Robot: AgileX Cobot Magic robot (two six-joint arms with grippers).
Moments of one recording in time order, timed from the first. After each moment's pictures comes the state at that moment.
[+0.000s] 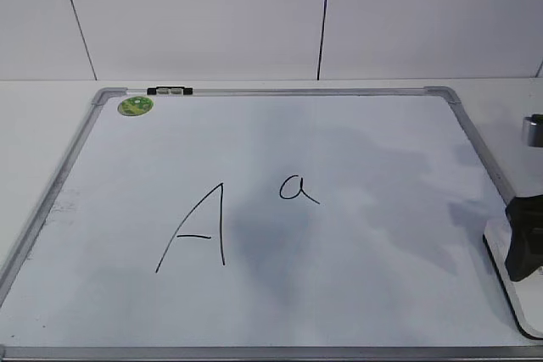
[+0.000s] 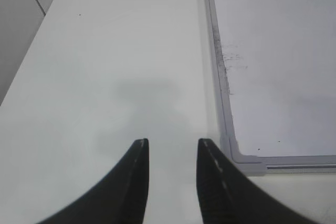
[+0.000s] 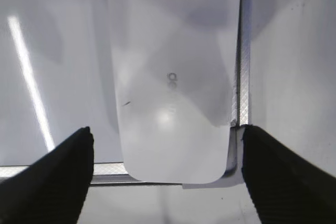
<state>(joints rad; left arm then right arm) 0.07 0.01 -0.51 -0.03 1.11 0.09 0.05 1.48 -0.87 0.06 1.01 0.07</state>
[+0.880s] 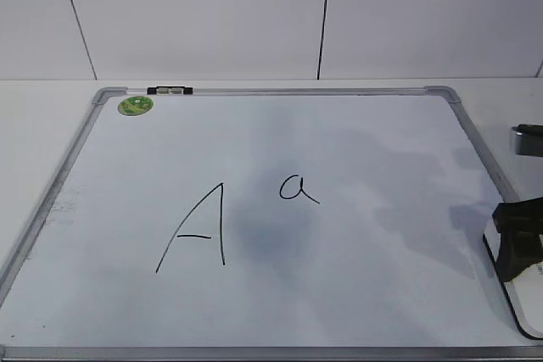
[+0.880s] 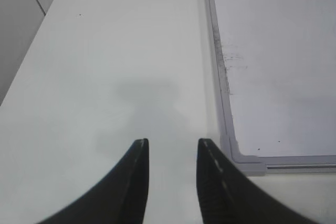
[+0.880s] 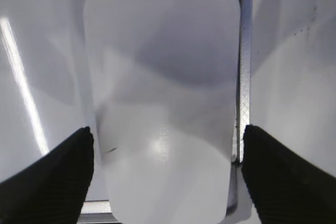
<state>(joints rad) 0.07 0.01 -0.51 -0.03 1.11 0.09 0.05 1.57 -0.87 0.04 0.93 0.10</state>
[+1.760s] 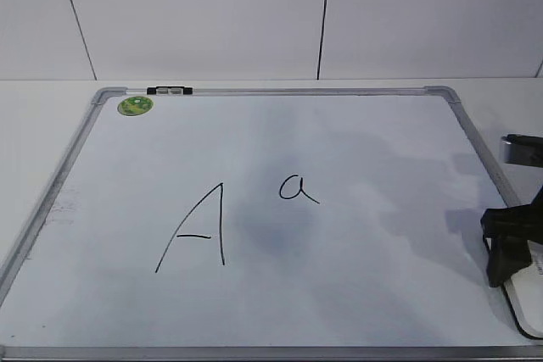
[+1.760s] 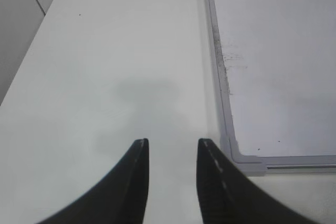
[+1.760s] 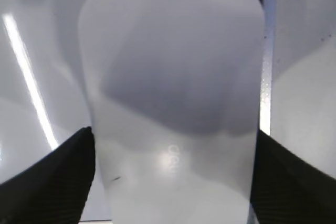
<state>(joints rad) 0.07 0.01 -0.51 -0.03 1.11 0.09 0.05 1.63 -0.87 0.07 0.90 0.10</state>
